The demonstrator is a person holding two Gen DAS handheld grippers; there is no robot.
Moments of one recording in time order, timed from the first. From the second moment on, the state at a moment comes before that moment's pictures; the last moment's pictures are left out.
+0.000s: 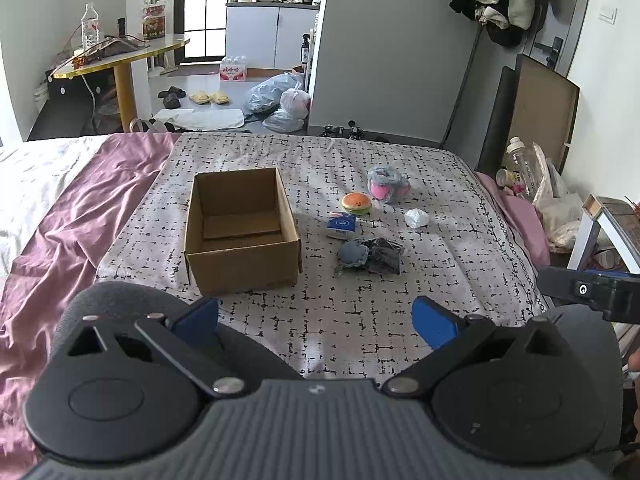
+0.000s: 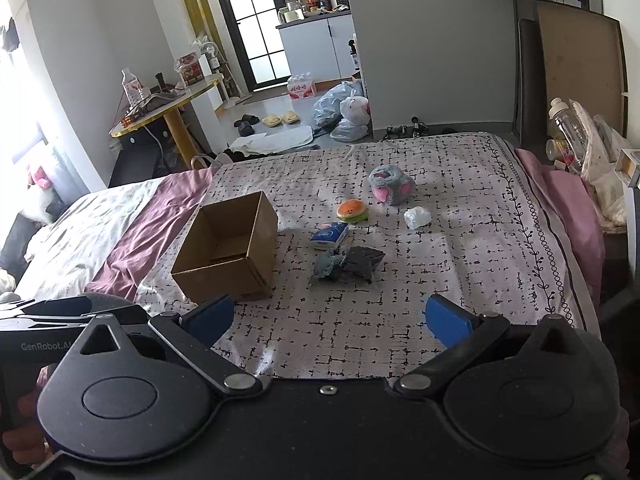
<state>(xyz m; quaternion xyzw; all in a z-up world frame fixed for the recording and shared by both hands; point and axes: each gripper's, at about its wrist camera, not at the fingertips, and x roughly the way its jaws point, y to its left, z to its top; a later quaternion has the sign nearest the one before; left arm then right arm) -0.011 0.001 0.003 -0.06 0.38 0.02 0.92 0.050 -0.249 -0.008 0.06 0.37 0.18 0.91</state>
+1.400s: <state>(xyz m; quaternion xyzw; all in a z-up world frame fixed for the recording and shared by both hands) -0.012 0.001 -0.002 -0.06 0.39 0.01 0.92 0.049 -0.253 -0.010 0.05 0.38 0.16 0.91</state>
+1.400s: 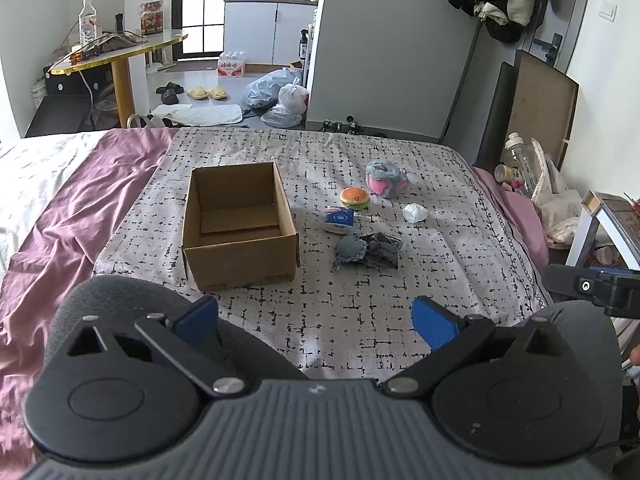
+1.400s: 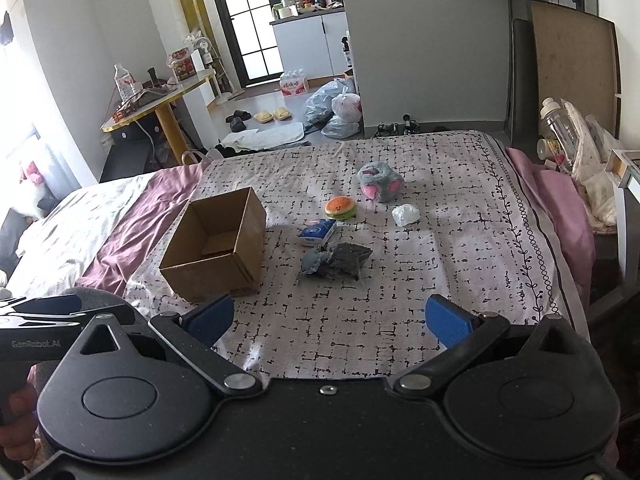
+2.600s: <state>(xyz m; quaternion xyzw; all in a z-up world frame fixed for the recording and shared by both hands) 0.074 -0.013 -0.041 -0.11 0.40 0.00 0.91 0.113 -0.296 -0.056 0.10 0.42 0.15 0.89</state>
